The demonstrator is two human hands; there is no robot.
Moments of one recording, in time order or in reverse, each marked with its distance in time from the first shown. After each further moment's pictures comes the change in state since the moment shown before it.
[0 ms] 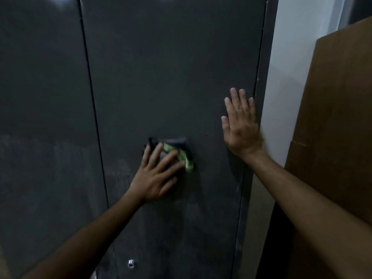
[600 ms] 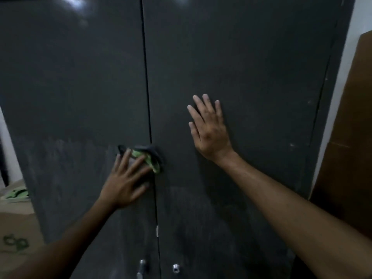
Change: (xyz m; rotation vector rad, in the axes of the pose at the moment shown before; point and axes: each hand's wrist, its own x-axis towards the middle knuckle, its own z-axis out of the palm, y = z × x) left_hand -0.138 -0.177 -0.075 0.074 -0.112 -0.110; right_hand 0.057 -0.208 0.087 0.178 0.018 -0.066
